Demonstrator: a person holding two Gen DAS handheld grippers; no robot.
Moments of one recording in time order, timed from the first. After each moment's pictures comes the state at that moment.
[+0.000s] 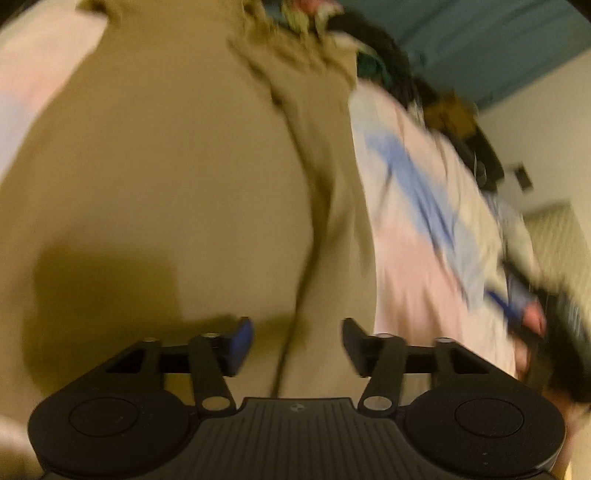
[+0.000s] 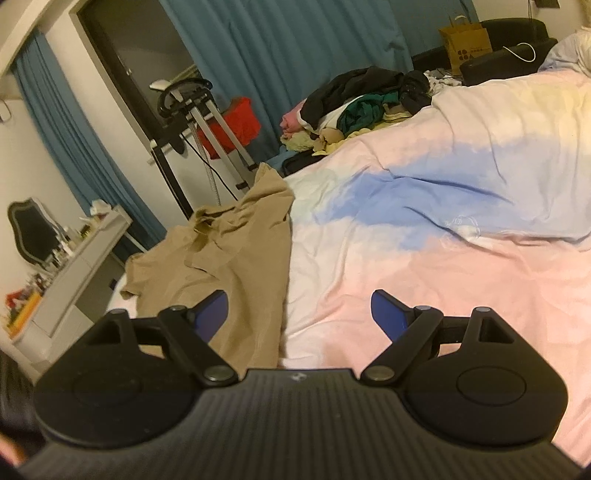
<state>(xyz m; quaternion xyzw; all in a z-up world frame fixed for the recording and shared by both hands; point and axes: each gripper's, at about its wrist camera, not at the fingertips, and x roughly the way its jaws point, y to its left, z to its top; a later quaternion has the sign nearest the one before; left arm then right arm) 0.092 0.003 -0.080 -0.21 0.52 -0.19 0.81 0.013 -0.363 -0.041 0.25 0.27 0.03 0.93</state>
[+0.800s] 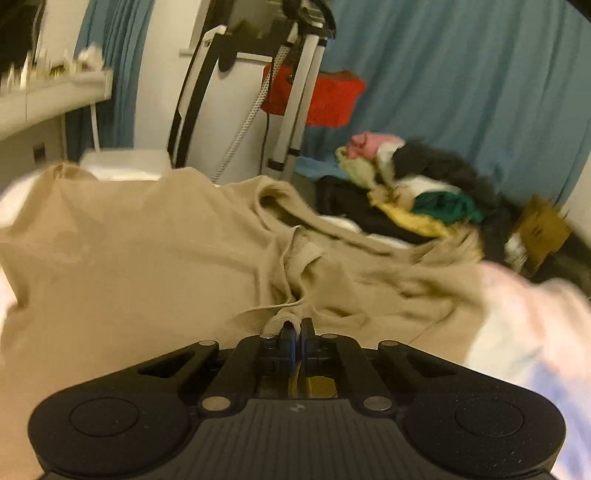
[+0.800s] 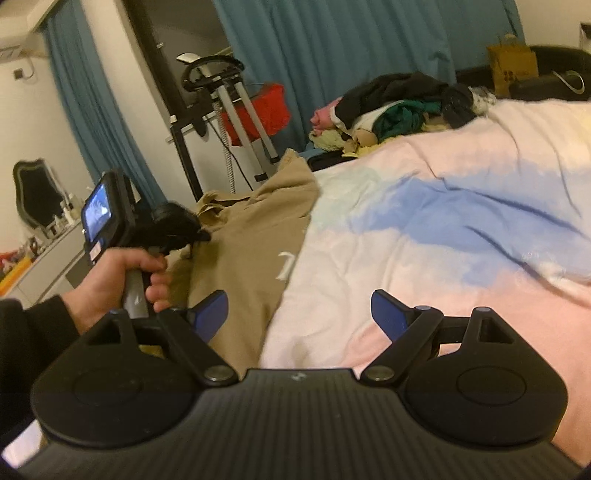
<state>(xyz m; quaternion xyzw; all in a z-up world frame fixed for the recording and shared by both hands) 0.344 -0.062 -0.110 -0.10 0.34 -0.02 0.94 0.096 -0.329 -0.080 0.20 0.26 0.06 0.94</state>
